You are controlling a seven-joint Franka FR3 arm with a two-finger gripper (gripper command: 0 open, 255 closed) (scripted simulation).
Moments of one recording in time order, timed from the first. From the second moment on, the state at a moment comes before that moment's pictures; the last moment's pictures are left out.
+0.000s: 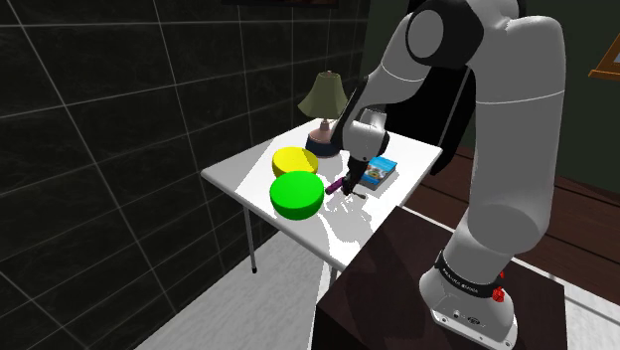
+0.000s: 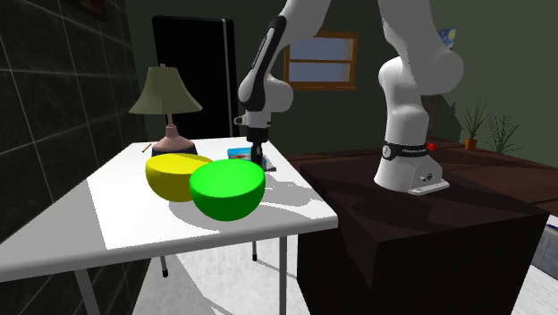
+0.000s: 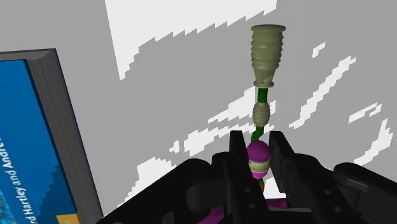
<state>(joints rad) -0.06 0.38 -0.34 -2.43 0.74 2.73 -1.02</state>
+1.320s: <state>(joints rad) 0.06 0.08 -0.53 -2.48 0.34 2.55 -0.71</state>
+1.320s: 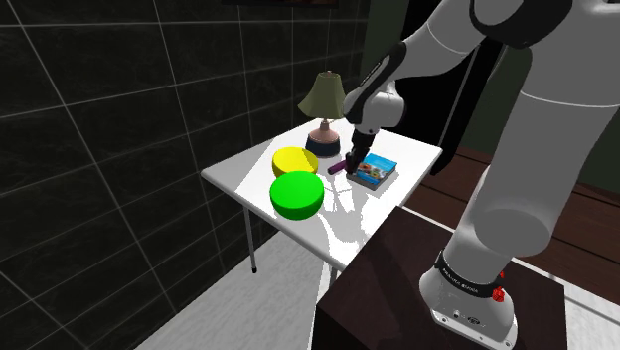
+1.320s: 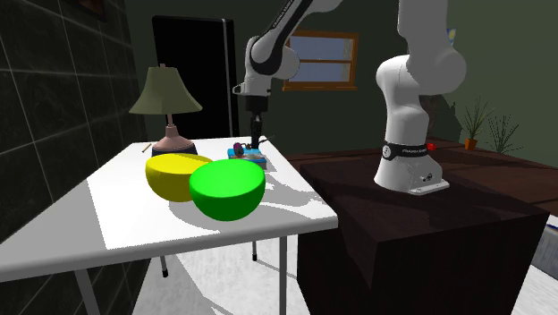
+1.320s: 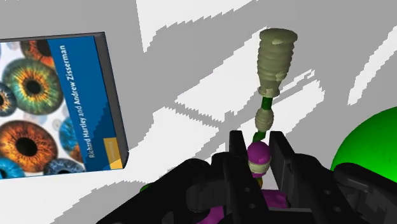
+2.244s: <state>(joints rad) 0.05 -0.11 -0.54 -2.45 0.14 2.38 -0.54</state>
